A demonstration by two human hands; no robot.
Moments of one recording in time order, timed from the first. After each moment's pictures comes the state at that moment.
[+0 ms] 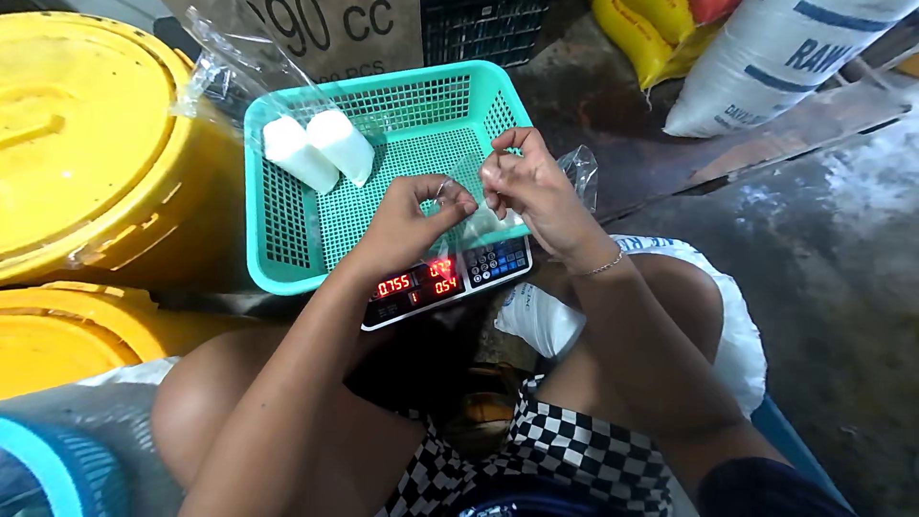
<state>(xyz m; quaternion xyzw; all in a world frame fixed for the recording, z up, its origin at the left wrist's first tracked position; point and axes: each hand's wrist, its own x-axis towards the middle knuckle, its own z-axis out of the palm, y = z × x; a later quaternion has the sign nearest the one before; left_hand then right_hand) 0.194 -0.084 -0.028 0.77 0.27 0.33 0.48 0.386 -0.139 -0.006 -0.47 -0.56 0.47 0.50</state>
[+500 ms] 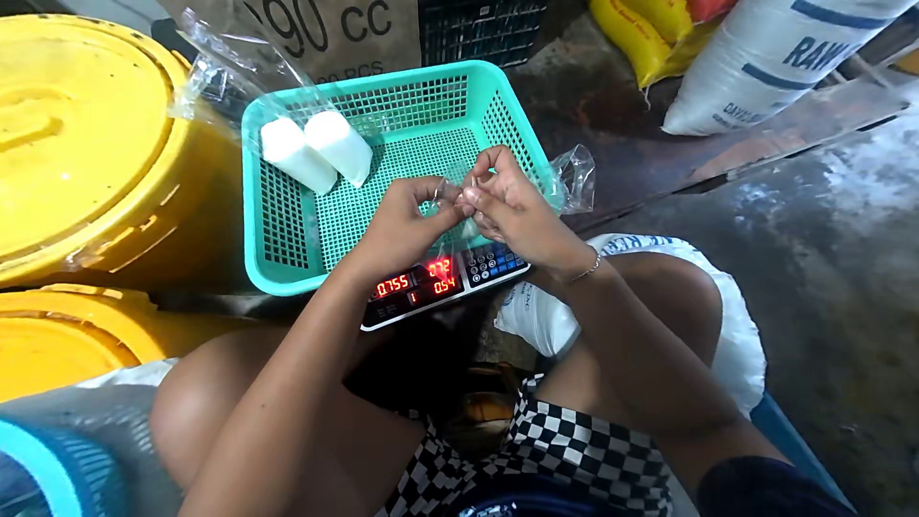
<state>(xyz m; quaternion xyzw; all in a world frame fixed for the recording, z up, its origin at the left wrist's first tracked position) 0.195 -0.086 -0.029 0.76 0.27 0.33 0.49 0.373 -0.142 -0.015 -0.45 -0.57 0.51 0.46</state>
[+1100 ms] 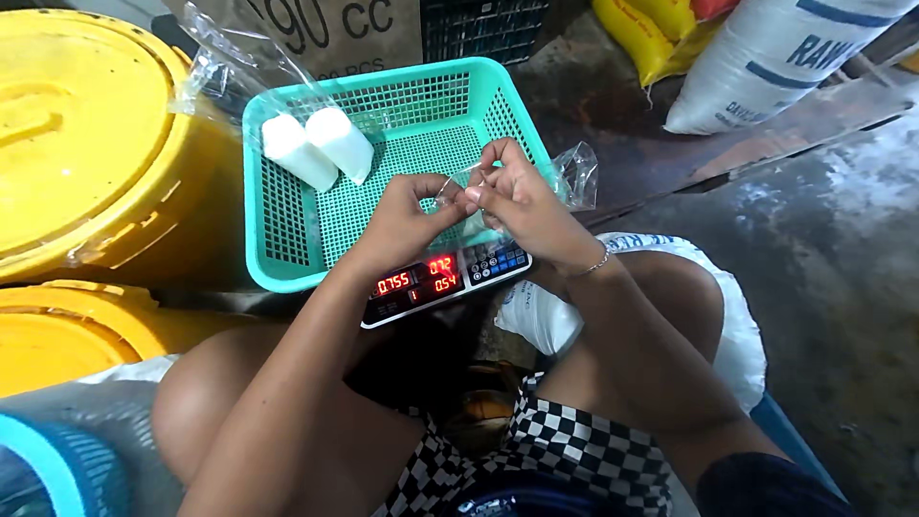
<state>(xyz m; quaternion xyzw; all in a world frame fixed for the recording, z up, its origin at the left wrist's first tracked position) 0.195 -0.086 -0.028 0.76 0.28 0.33 0.48 0.378 -0.141 -0.012 -0.44 -0.60 0.48 0.47</state>
